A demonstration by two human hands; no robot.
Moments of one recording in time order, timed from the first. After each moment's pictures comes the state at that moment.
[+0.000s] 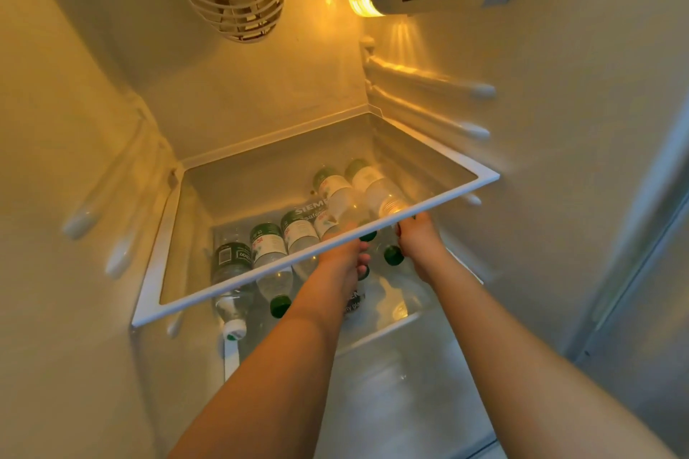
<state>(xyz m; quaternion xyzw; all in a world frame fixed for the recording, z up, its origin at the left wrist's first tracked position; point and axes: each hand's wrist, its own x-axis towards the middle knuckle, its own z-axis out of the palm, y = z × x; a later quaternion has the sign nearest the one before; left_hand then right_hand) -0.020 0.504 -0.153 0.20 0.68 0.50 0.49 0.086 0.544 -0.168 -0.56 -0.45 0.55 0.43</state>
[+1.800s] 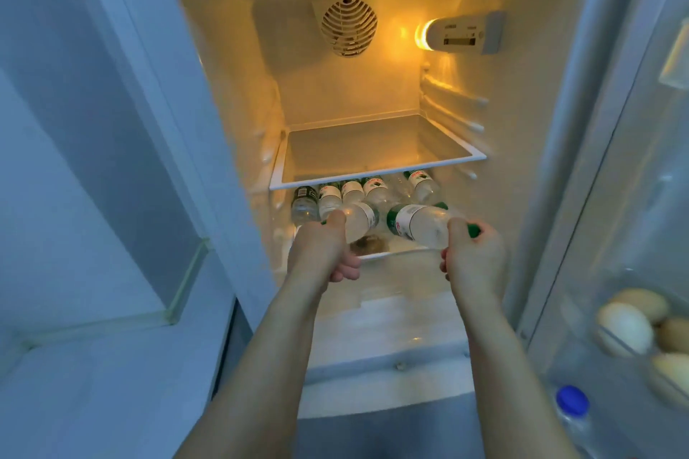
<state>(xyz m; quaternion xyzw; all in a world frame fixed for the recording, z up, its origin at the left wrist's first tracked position) 0.013 0.236 -0.071 0.27 0.77 0.48 0.33 0.181 0.289 -0.103 -0.56 -0.51 0.35 0.55</state>
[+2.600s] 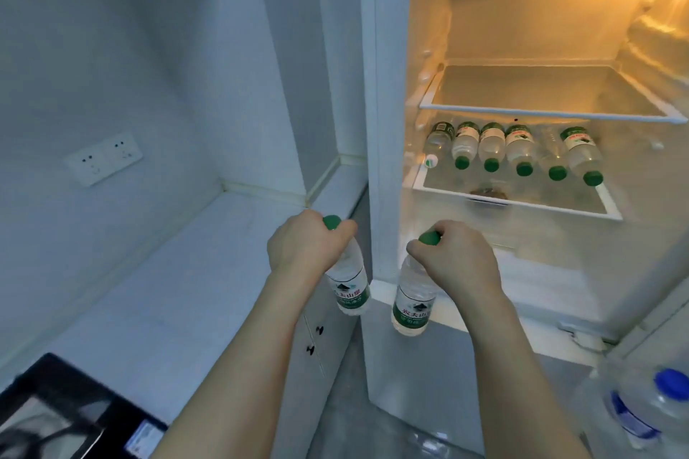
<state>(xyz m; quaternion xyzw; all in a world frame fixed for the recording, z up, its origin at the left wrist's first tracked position) 0.003 -0.002 -0.109 0.20 0.95 0.22 0.00 0.139 0.139 -0.127 -0.37 -0.85 0.30 0.21</state>
